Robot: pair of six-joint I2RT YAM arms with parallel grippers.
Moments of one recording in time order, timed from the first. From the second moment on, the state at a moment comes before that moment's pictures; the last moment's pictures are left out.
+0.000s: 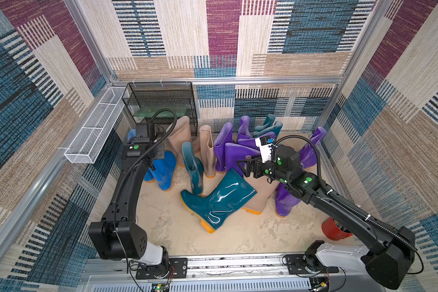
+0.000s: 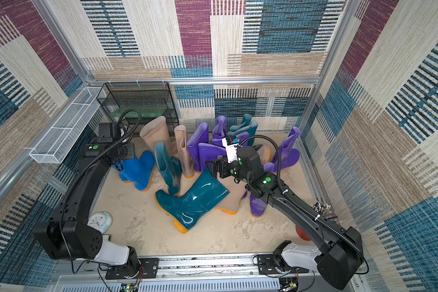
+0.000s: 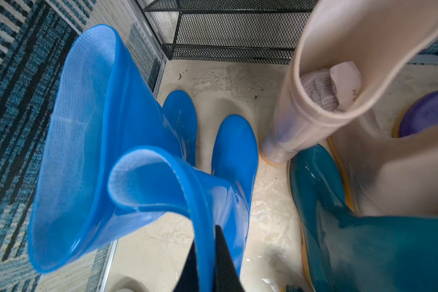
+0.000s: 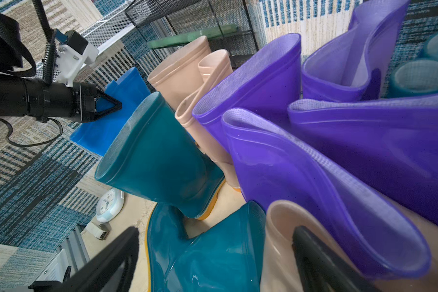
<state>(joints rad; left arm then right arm) 0.02 1.53 1.58 -0.86 -0.23 0.00 0.62 1.23 1.09 -0.21 -0.17 0.39</state>
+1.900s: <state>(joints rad) 0.25 1.76 1.84 -0.88 -0.23 -0.08 0.57 1.22 1.06 -0.20 -0.28 0.36</state>
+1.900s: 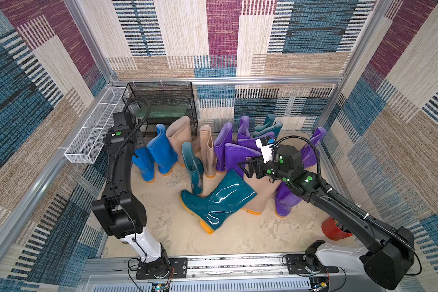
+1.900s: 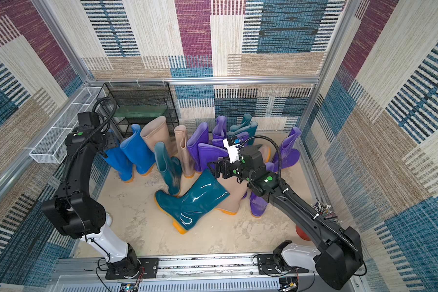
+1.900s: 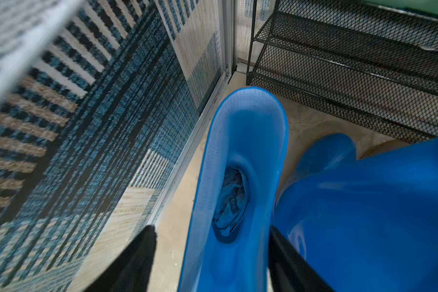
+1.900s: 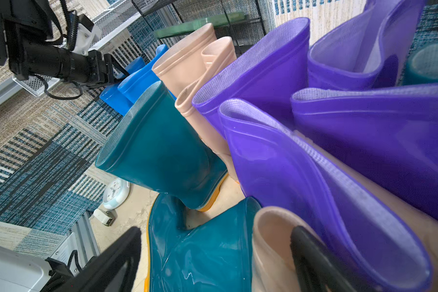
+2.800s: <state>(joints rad) 0.18 1.78 1.77 -0.63 -0.05 0.15 0.57 1.27 1.12 -0.23 -0.28 0.36</state>
